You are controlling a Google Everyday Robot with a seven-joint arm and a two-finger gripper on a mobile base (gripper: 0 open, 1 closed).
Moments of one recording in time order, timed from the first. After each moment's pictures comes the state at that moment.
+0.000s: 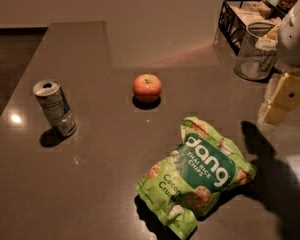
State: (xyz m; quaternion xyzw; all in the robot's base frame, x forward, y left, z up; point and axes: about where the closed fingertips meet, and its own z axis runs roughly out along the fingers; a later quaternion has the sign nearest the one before) arm 0.438 -0.215 0.982 -0.60 0.78 -0.04 0.17
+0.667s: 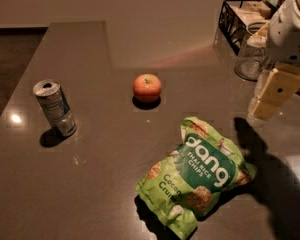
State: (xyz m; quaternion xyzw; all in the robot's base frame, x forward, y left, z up) arm 0.449 -0.204 0.981 -0.60 0.78 -0.03 0.18
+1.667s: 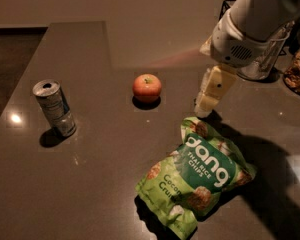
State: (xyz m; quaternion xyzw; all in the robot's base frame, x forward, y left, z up) arm 0.507 -0.132 0.941 -0.61 0.76 0.05 0.20
